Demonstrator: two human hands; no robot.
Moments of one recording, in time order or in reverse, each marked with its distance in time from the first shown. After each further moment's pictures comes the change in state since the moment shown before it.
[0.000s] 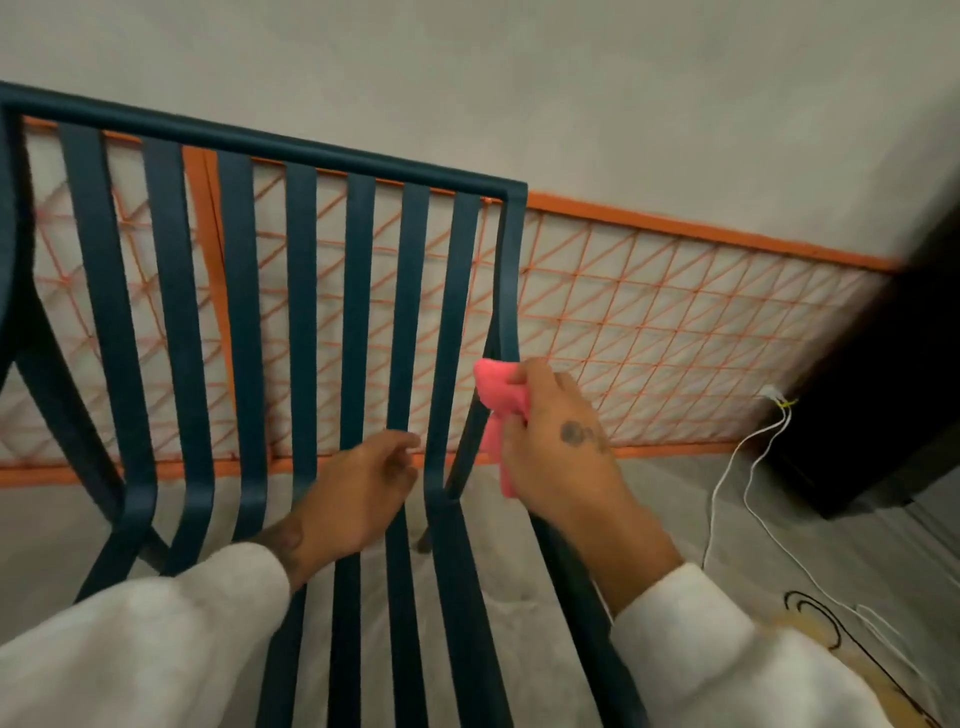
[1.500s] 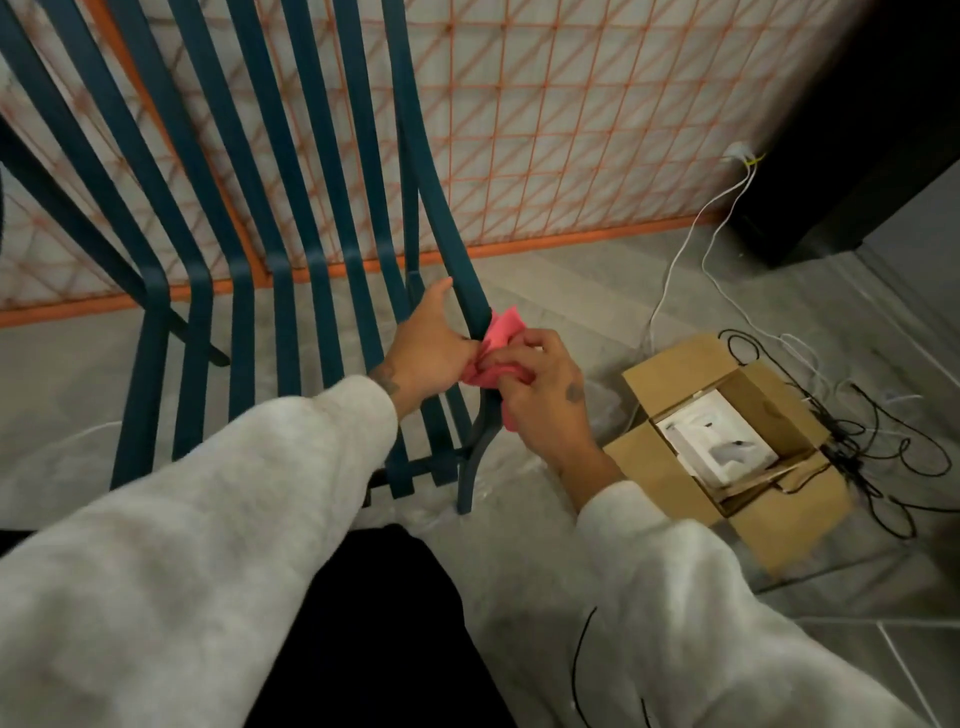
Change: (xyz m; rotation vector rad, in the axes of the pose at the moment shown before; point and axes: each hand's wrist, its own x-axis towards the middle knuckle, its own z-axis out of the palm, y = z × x) left_hand -0.168 0.160 0.126 -0.307 -0.136 -0.364; right_hand -0.256 0.106 -0.029 0.453 -0.008 0.232
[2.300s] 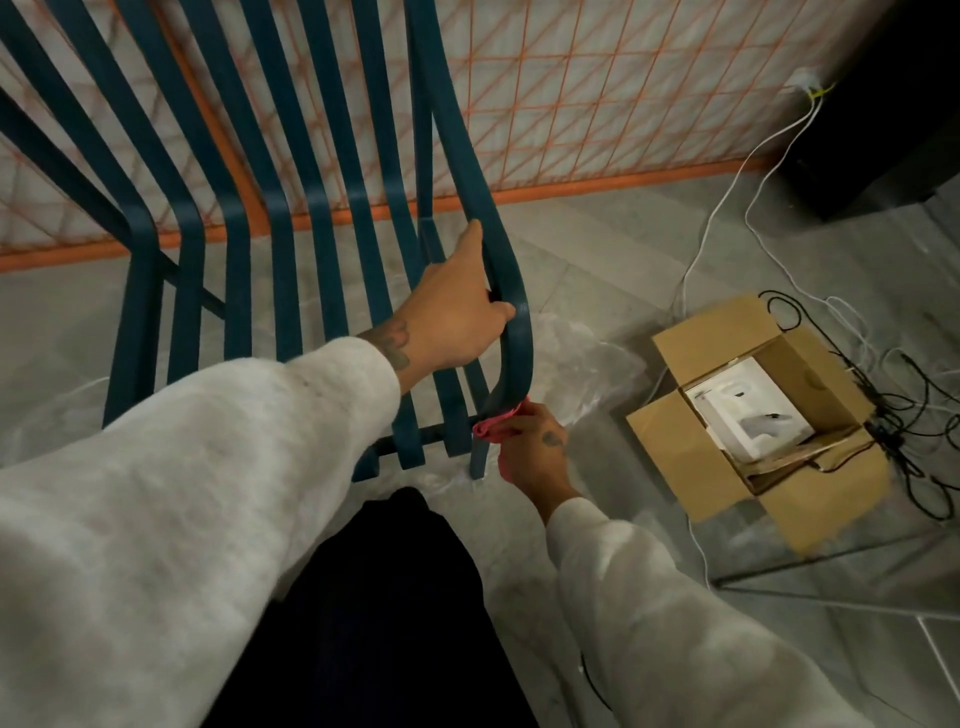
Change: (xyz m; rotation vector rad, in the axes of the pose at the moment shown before) left_hand 0.011 0.000 0.000 0.305 -0.102 0.095; right_hand -0.031 0.115 0.077 -0.038 -0.138 0.582
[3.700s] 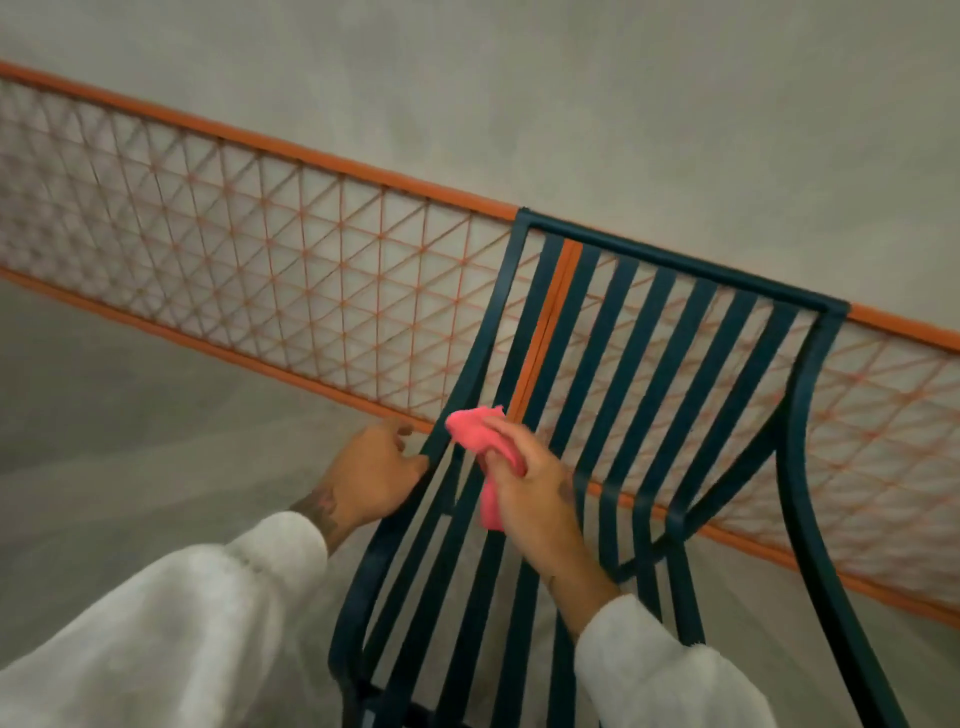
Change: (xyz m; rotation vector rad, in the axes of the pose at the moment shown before) left_hand -0.166 -0.199 -0.330 -0.033 0.703 -0.340; right_hand -0.119 -0.371 0.223 0.003 -0.385 -0.977
